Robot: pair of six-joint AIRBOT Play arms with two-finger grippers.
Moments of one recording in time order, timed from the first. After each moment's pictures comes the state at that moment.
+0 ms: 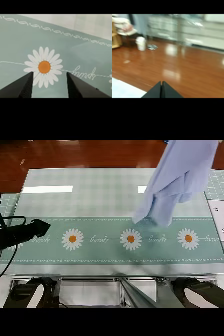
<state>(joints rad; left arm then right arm) 0.04 -0.47 0.65 1.29 -1.16 -1.74 0.16 -1.15 2.03 -1.16 0.99 1.36</state>
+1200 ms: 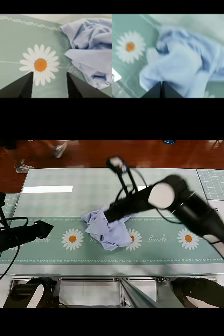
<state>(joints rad) 0.04 -0.46 0.63 1.23 -1.16 -1.68 0.69 -1.27 1.28 -1.26 1.02 1.60</state>
